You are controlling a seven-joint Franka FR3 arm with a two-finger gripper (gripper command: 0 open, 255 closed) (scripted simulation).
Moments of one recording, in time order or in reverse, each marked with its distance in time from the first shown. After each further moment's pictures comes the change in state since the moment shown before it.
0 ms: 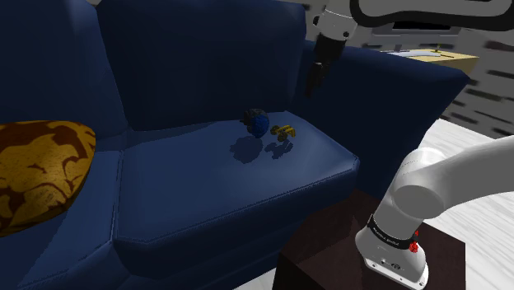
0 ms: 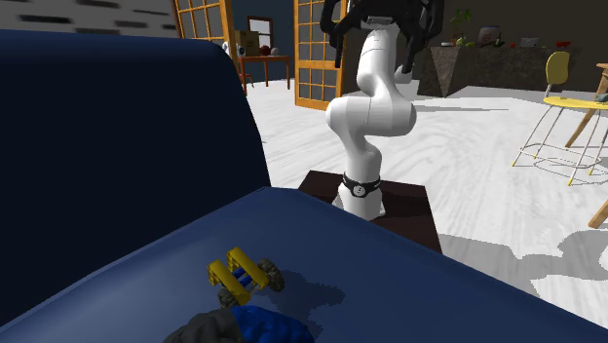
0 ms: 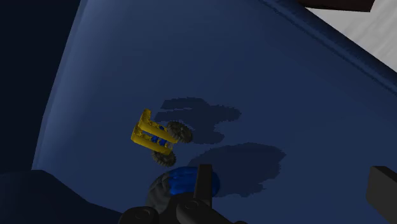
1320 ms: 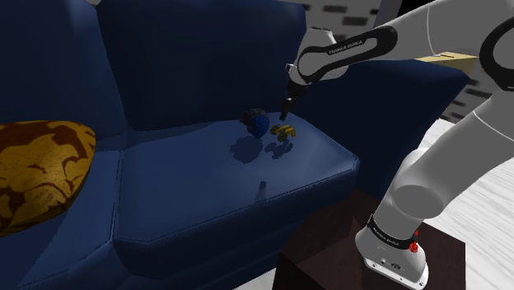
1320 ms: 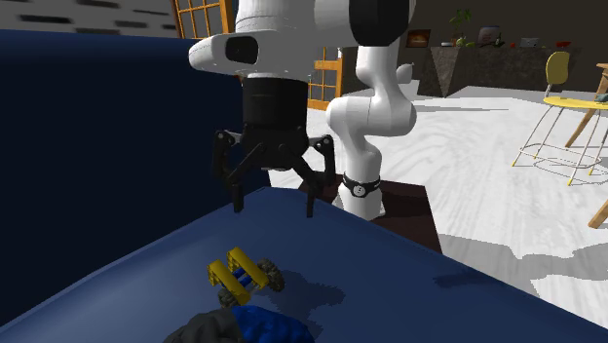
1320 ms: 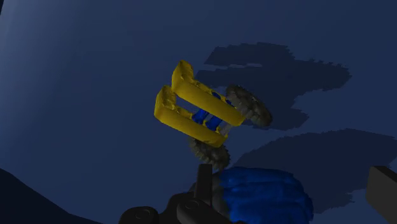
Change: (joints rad) arm -0.004 0.443 -0.221 -0.093 0.032 0.567 -0.277
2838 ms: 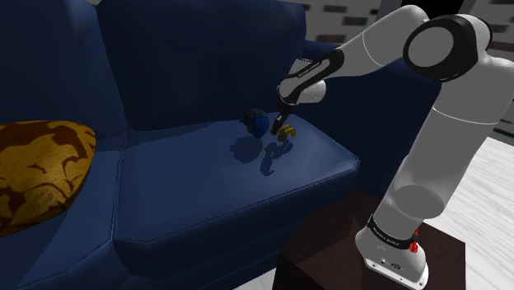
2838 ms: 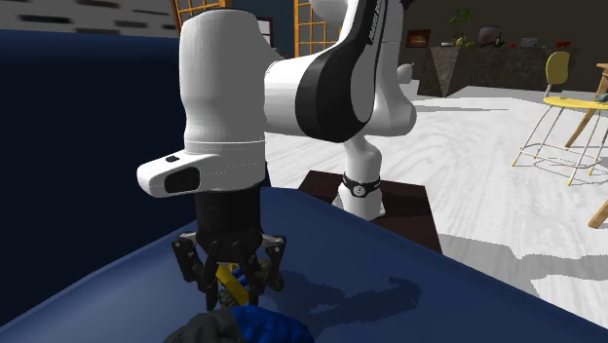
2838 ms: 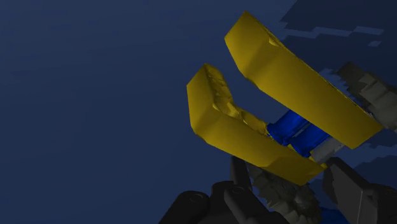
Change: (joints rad) arm 0.012 0.340 -0.072 0.067 0.192 0.265 -0.231
